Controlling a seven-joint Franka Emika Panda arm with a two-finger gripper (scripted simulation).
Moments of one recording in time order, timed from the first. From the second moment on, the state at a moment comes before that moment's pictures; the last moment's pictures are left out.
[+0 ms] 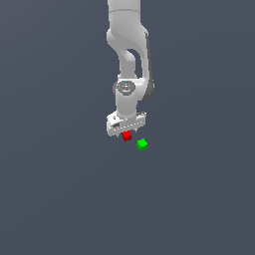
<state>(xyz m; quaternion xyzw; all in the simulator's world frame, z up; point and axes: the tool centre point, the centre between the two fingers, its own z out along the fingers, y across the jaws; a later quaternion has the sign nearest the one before) -0.107 -0.004 0.045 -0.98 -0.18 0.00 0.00</state>
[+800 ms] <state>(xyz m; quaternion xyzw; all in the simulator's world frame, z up) -0.107 -0.005 0.020 -0.98 -0.18 0.00 0.00</state>
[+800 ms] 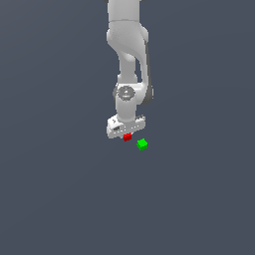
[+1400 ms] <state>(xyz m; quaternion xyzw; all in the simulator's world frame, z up) -0.108 -0.005 0.035 -0.98 -0.18 0.00 0.00</state>
